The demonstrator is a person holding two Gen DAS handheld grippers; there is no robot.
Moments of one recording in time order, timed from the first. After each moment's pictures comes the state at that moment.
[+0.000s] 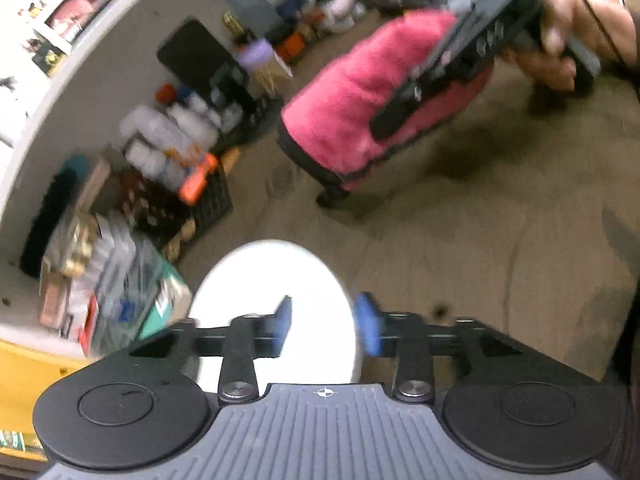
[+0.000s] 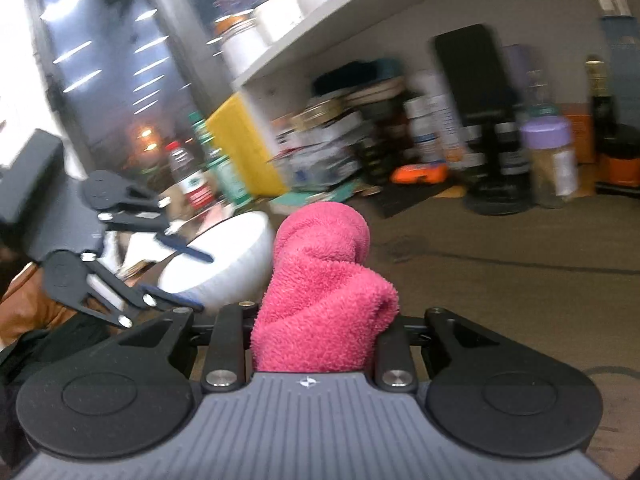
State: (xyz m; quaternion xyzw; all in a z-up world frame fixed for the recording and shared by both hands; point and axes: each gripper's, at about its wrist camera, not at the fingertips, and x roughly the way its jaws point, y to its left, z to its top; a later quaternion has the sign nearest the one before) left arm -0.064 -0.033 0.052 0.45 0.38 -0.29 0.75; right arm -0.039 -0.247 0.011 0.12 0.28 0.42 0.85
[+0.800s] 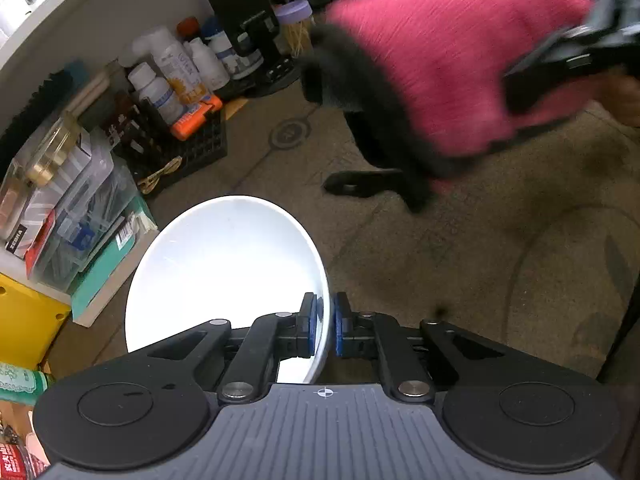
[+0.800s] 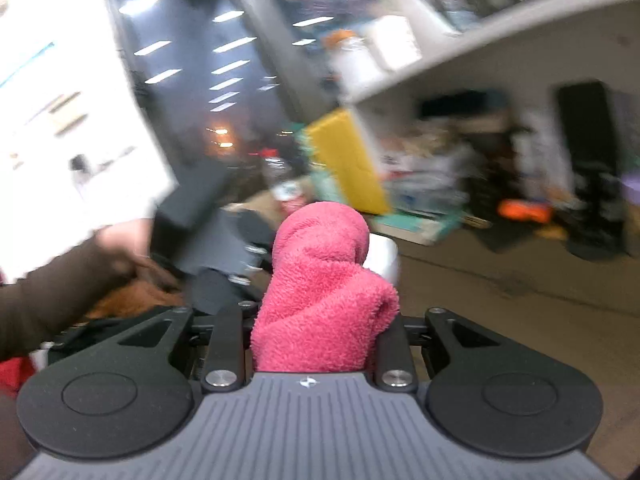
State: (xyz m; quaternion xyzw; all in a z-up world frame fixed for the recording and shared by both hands) left arm -0.035 -0.021 0.046 0.33 0.44 -0.30 0.78; right arm -0.071 -0.222 0.059 0.10 0.23 0.51 0.82
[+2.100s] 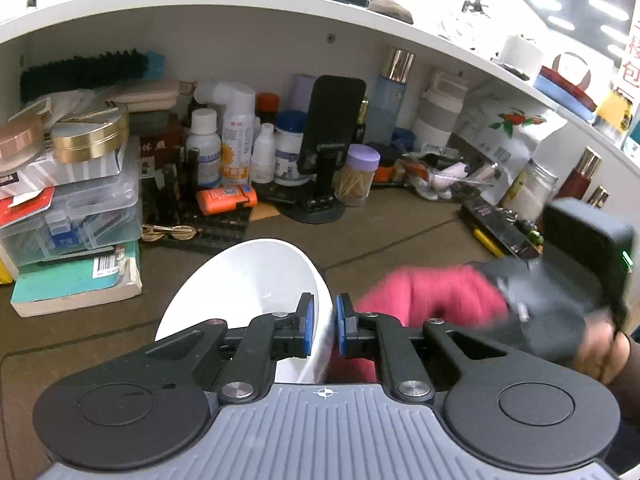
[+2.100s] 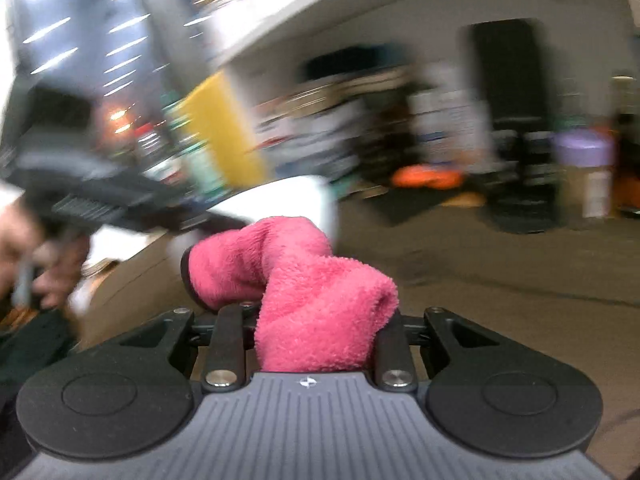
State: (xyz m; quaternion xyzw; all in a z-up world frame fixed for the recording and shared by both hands) left arm 0.017 0.006 0.081 0.02 0.38 -0.32 0.87; right arm -0.011 -0.219 0.013 0.09 0.29 0.31 0.90
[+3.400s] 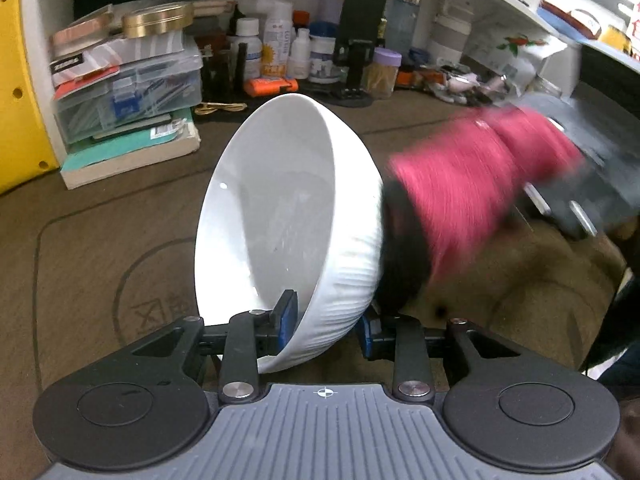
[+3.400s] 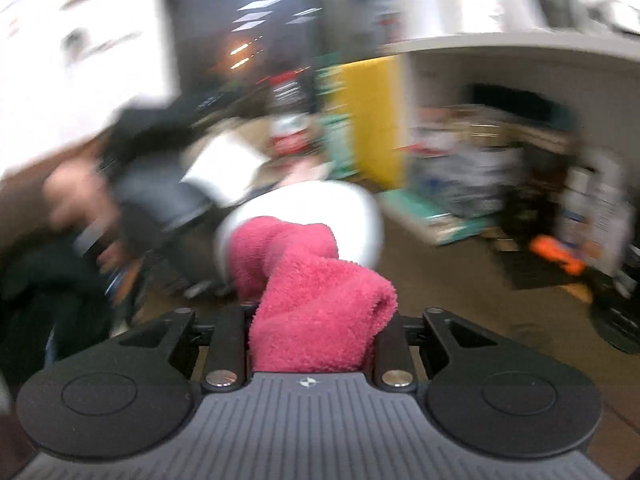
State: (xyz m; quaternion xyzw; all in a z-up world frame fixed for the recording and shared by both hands) left arm -0.049 0.081 0.033 0.05 0.43 -0.30 0.85; right arm -0.021 -0.147 0.046 -0.01 0.24 0.48 0.84
